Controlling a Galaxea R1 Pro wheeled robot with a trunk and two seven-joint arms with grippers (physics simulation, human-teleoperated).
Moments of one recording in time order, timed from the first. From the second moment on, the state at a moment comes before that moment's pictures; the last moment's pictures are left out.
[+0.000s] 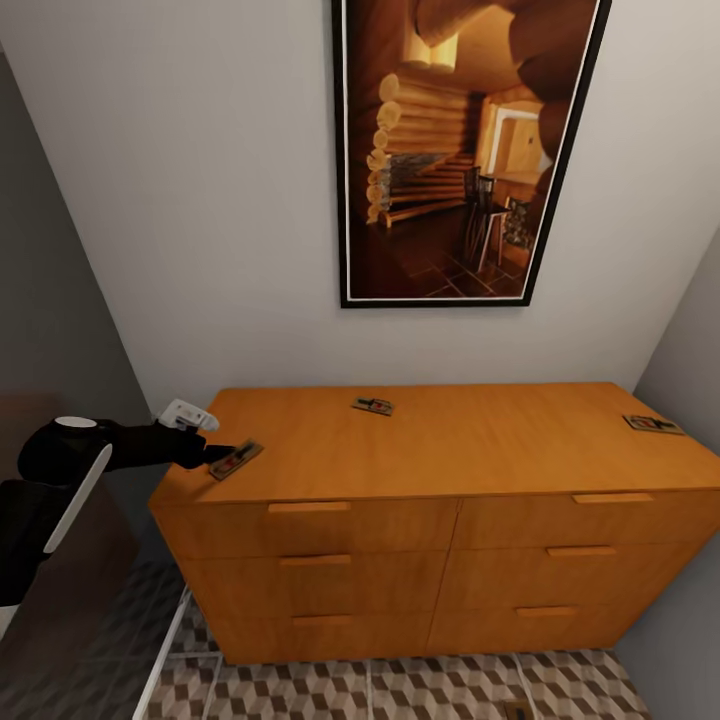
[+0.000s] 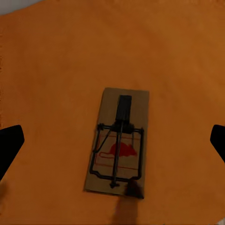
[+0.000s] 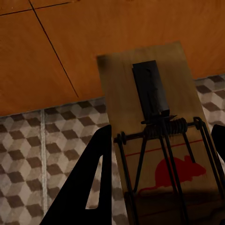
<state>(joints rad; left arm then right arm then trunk) -0.70 0.46 -0.14 -1.54 0.06 1.00 -0.65 -0.29 -0.03 0.35 -0.02 -0.56 -0.67 0.09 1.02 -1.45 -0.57</state>
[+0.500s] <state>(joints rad) -0.70 0.46 -0.15 -1.53 0.06 0.99 -0.65 -0.29 -0.03 0.35 -0.02 -0.56 -0.67 0.09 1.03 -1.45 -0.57</state>
